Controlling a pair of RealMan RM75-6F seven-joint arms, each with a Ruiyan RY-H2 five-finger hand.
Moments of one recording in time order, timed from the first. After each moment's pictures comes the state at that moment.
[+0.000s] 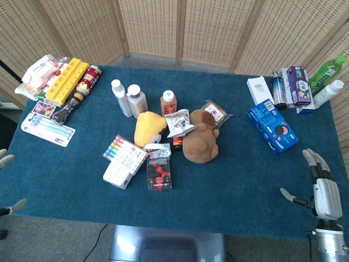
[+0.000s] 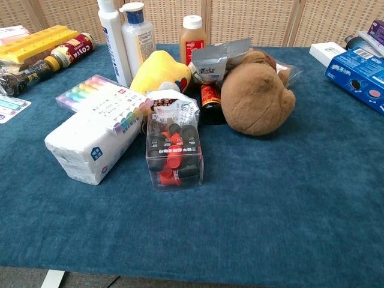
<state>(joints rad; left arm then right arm) 0.00 -0.77 0.01 -1.93 1.61 1.58 -0.19 0.05 -1.21 0.13 -1.66 -1.48 1.55 0.22</state>
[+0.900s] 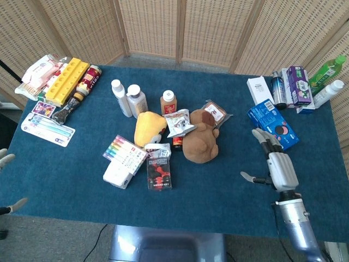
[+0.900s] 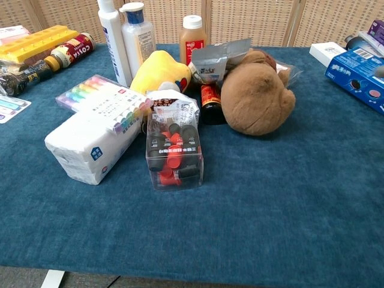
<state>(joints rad) -0.01 -0.77 0.01 -1.93 1.59 1.56 -0.20 0.31 -1.22 0.26 -1.92 -1.32 1.27 -0.04</state>
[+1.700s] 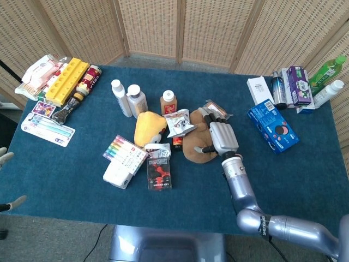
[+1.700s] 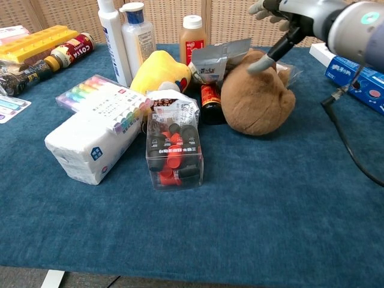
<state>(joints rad) -0.03 -0.78 0.00 -1.91 1.54 1.51 -0.19 0.79 -1.55 0.45 -1.66 -0.74 1.09 -0.44</state>
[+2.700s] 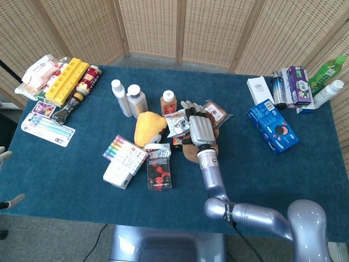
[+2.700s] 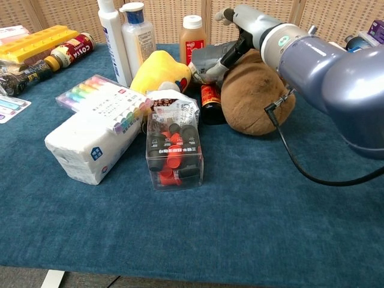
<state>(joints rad) -0.04 -0.78 -0.01 -1.90 1.50 1.48 -0.22 0.98 -1.82 0.46 -1.33 -0.71 1.15 -0.42</state>
